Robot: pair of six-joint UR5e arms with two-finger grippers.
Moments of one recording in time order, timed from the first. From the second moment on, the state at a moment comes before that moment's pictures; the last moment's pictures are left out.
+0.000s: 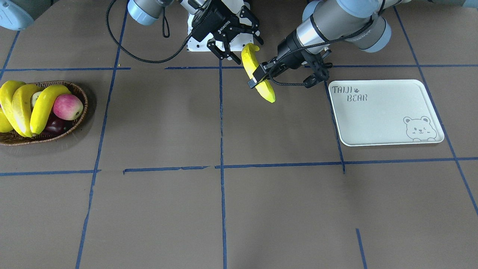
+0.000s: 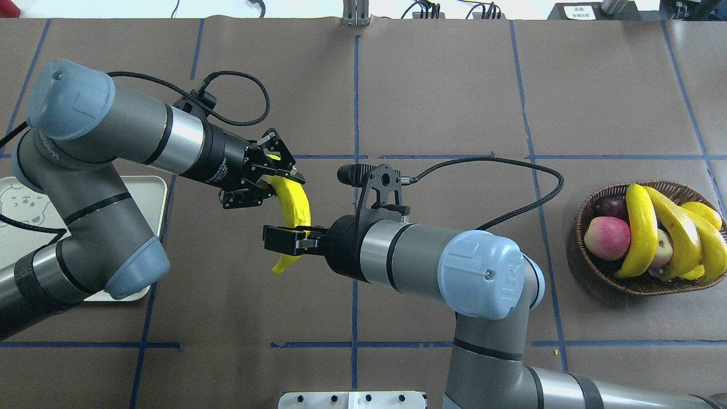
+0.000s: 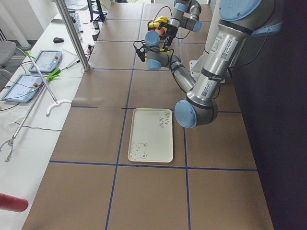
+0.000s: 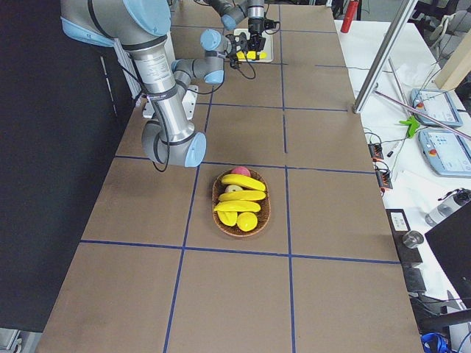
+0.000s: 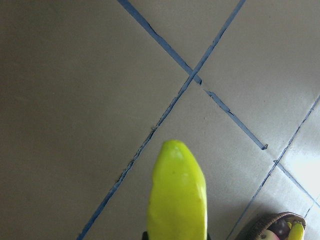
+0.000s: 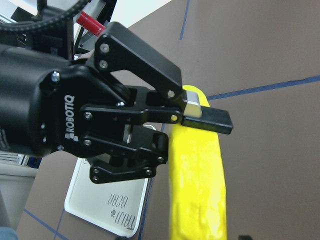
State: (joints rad) left arm -0.71 -2.04 -1.82 -2.25 -2.20 -2.05; right arm 0.31 -0.98 1.87 -0.85 1.55 1.37
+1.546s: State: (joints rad) left arm -1.00 -1.50 -1.68 -2.25 -2.20 -1.48; right arm 0.61 -1.11 2.05 -1.71 1.95 0.94
